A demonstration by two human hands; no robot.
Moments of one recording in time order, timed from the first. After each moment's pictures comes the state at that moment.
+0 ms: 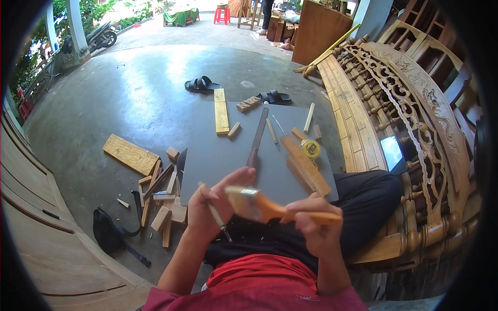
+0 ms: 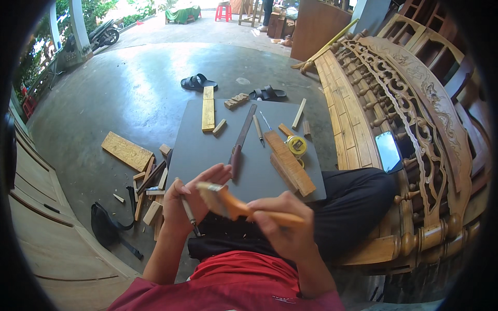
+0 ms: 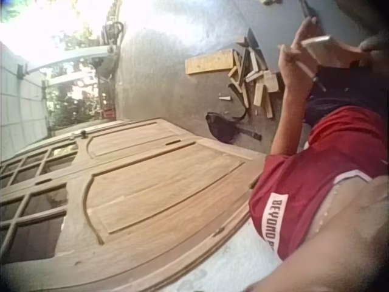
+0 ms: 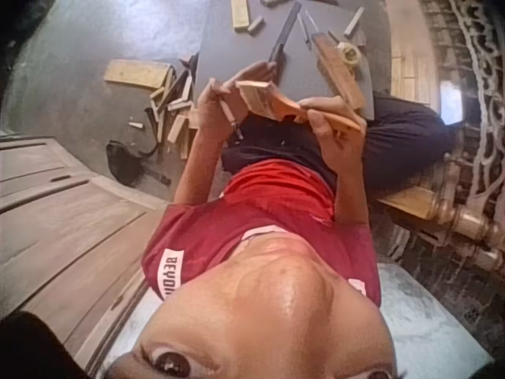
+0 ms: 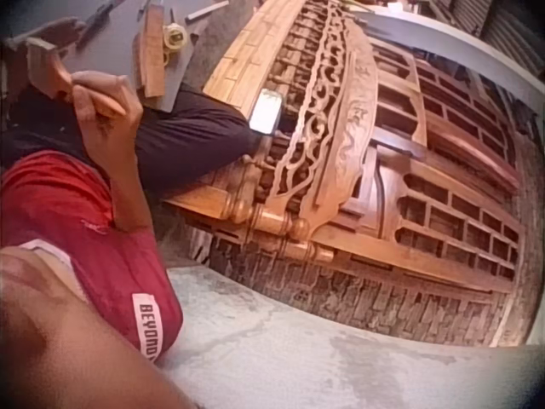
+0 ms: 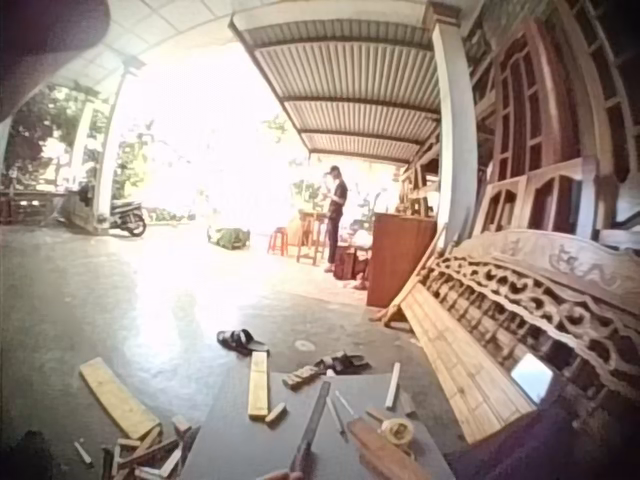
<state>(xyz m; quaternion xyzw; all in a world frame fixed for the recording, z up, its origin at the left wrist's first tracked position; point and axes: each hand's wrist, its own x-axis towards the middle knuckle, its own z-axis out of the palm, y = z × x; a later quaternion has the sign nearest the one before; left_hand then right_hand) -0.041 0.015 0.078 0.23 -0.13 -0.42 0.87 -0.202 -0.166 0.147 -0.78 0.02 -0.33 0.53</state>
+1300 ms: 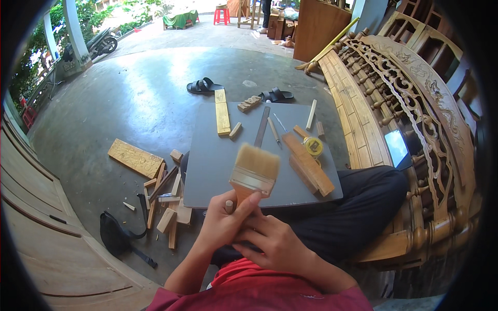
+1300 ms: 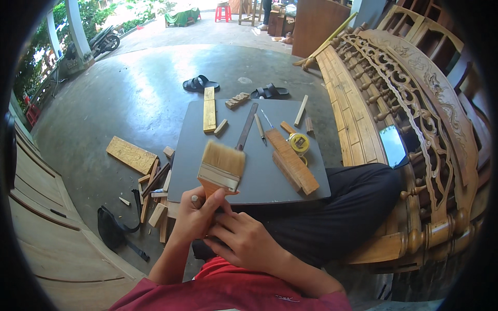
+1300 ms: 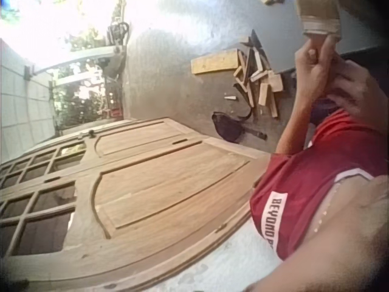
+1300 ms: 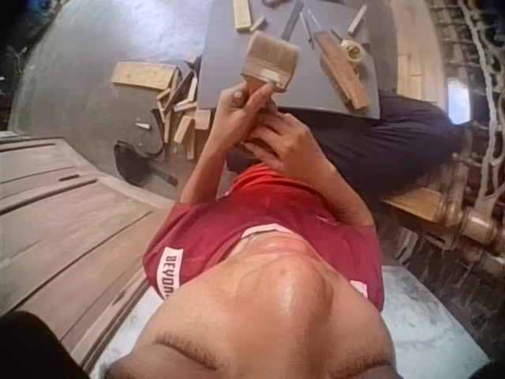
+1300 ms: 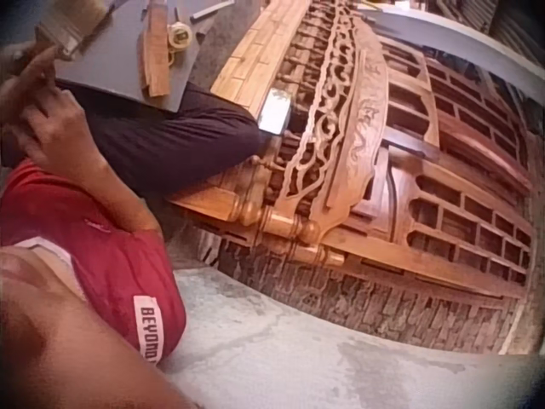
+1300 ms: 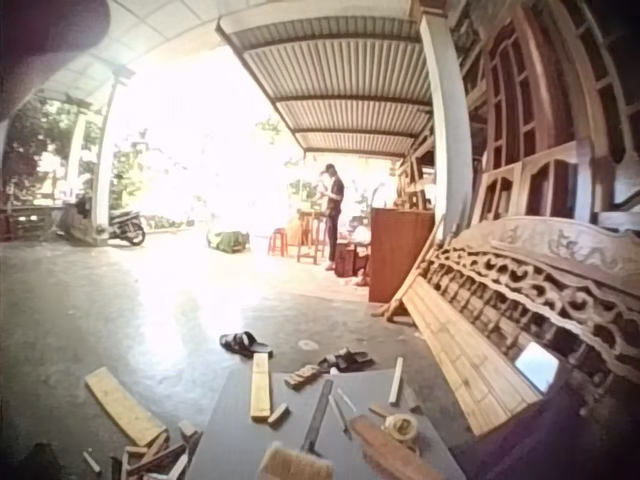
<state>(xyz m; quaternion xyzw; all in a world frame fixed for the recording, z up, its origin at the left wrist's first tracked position) -0.067 0.015 0.095 0.61 -0.26 -0.25 0.71 -0.183 -0.122 0.110 -0.90 -0.19 -0.21 0.32</state>
